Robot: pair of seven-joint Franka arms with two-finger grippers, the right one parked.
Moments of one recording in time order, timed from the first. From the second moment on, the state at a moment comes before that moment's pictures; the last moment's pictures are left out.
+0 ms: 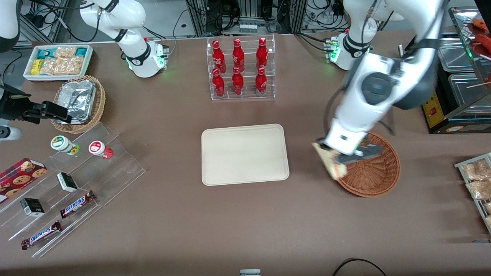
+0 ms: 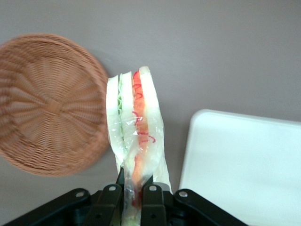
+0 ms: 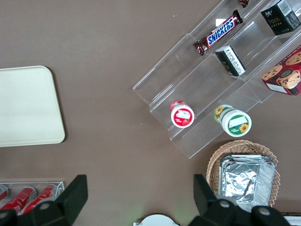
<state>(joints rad) -0.41 0.23 -0.07 -1.74 0.04 1.97 -0.66</state>
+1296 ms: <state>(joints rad) -0.76 0.68 -0.07 -1.50 0.00 2.13 -0.70</state>
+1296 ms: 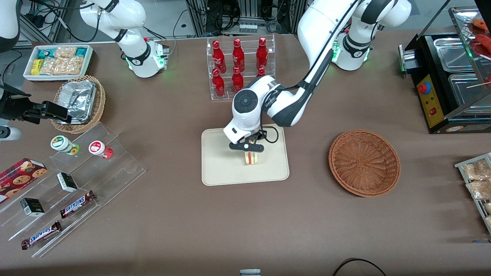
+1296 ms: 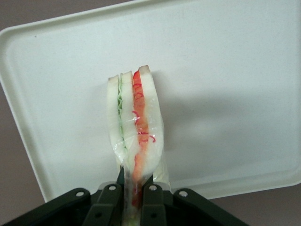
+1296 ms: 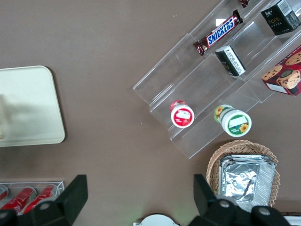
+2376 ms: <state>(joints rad) -0.80 0.75 -0.06 -1.46 0.00 2.20 -0.72</state>
